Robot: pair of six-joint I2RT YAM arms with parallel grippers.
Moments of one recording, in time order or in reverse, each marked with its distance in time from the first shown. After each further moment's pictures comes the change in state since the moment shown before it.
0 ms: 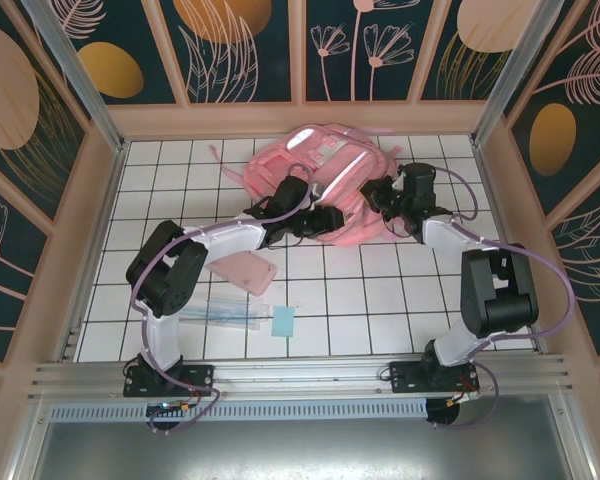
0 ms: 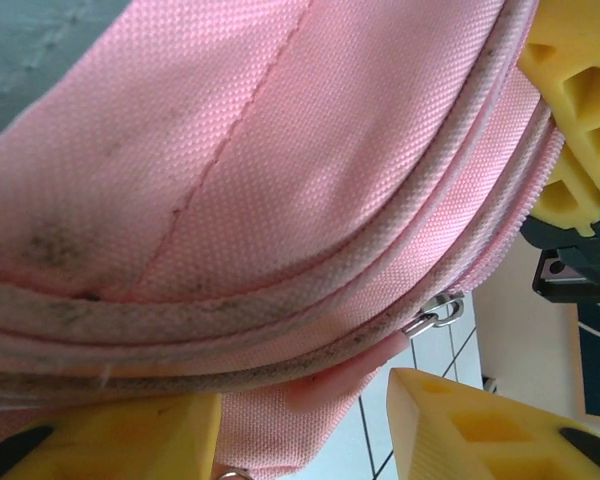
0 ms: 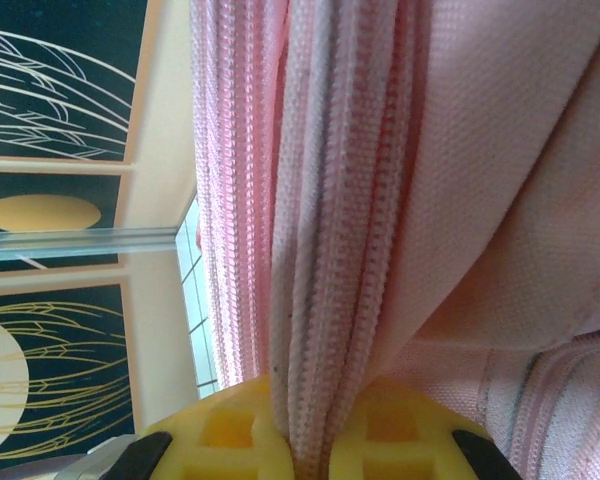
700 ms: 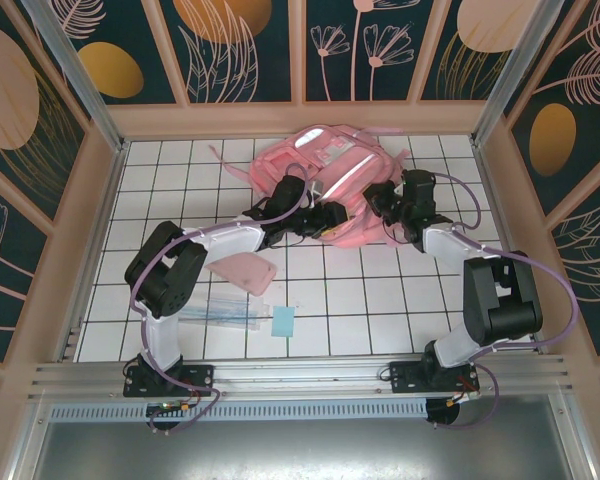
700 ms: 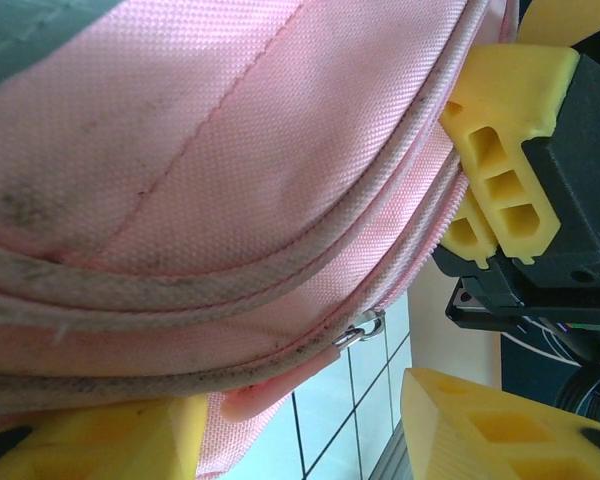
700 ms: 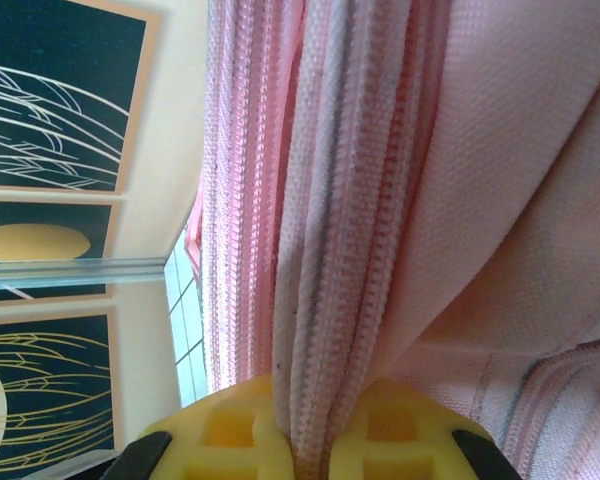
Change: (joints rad) left arm -0.001 -0.009 -0.023 0.095 0.050 -0.136; right arm 0.020 -0.045 -0.072 0.051 0.101 0.010
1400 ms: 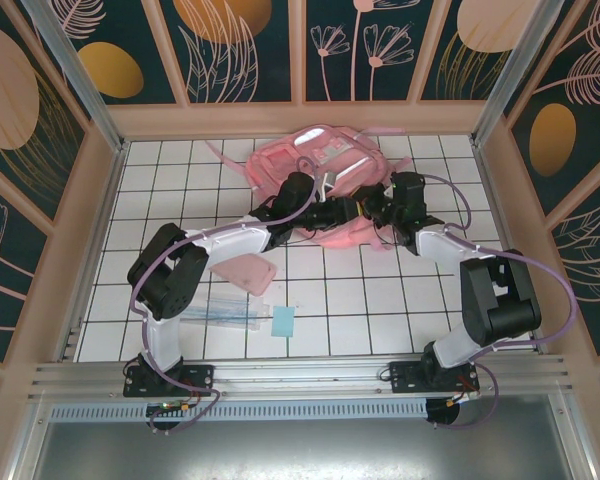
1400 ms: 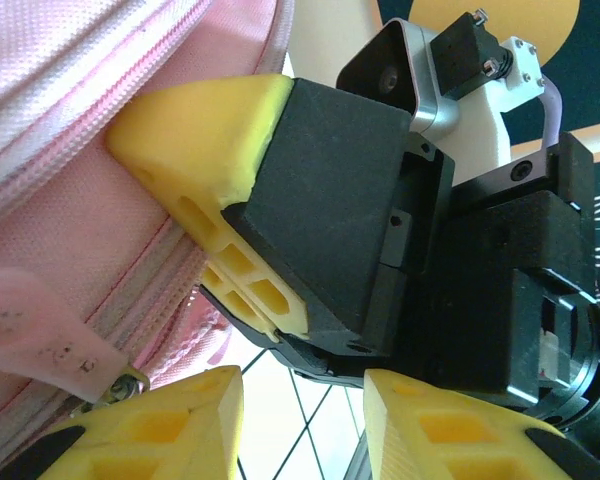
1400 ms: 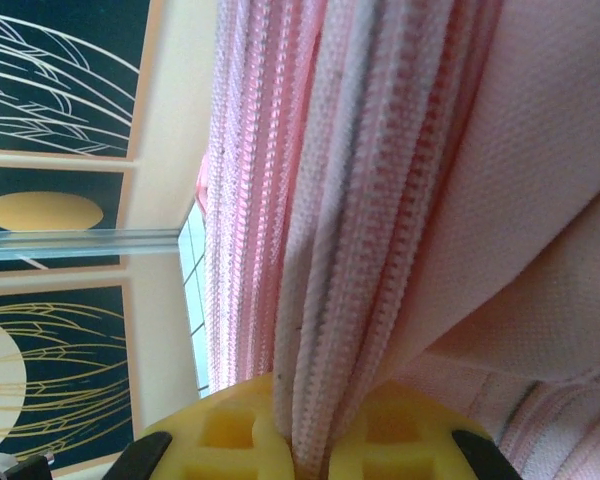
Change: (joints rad) left arm -0.042 0.002 0.046 0.110 -0.001 0.035; right arm 0.061 0.003 -0.007 0.021 -0.006 0.043
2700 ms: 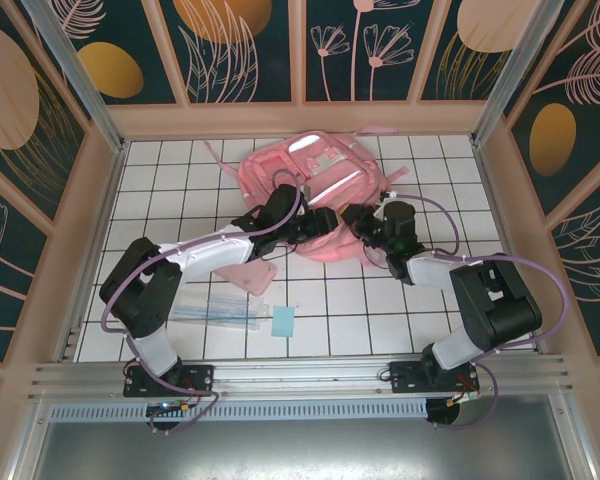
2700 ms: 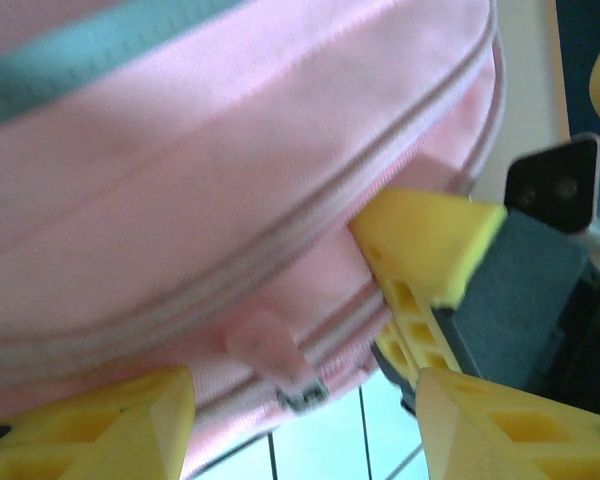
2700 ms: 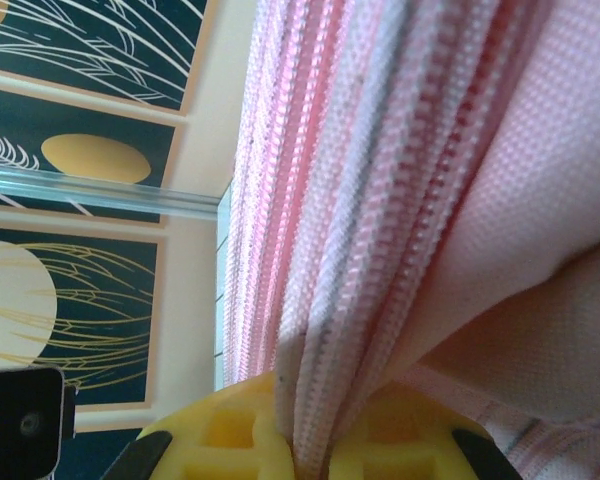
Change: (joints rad) left arm -0.002 -0.171 -0.147 -0.260 -0.301 0.021; right arm 0.116 -0.021 -0.262 0.426 0.060 0.021
